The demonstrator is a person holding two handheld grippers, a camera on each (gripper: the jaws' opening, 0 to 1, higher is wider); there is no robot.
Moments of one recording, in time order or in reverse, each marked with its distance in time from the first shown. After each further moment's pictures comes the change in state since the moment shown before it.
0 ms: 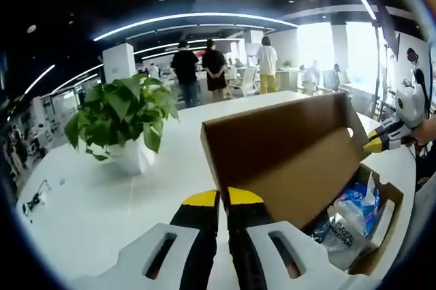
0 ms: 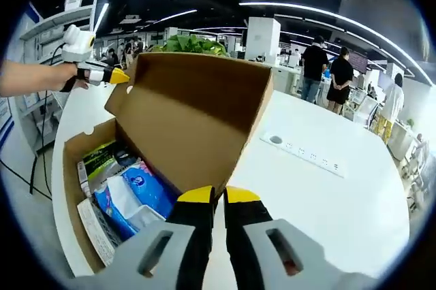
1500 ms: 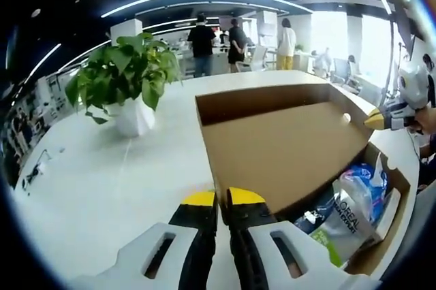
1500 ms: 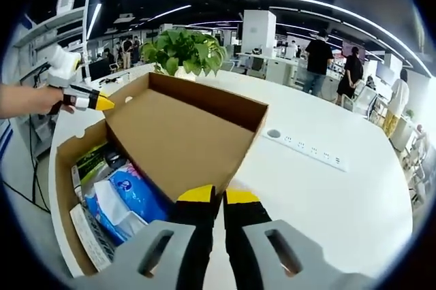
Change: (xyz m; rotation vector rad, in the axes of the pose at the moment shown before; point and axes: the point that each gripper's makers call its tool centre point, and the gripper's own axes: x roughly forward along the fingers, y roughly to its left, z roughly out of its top) left arm 0.003 -0.011 -0.062 -0.073 0.149 0.046; right arm 0.017 -0.011 -0.003 0.054 0.040 0.002
